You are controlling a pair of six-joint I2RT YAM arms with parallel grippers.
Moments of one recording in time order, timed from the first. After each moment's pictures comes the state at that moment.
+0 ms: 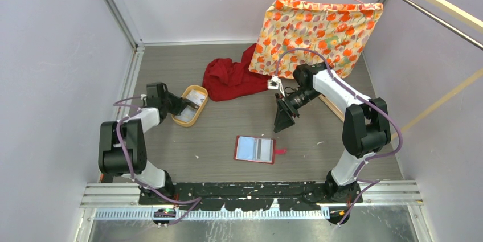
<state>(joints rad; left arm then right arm) 0.07 1.55 0.70 0.08 0.24 -1.09 0.31 1.73 1.33 -1.31 -1.05 -0.89</state>
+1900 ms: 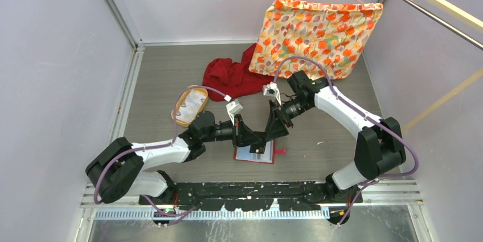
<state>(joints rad) -0.82 1.29 0.45 0.77 0.61 -0.60 0.41 1.50 1.13 -1.01 -1.20 -0.65</state>
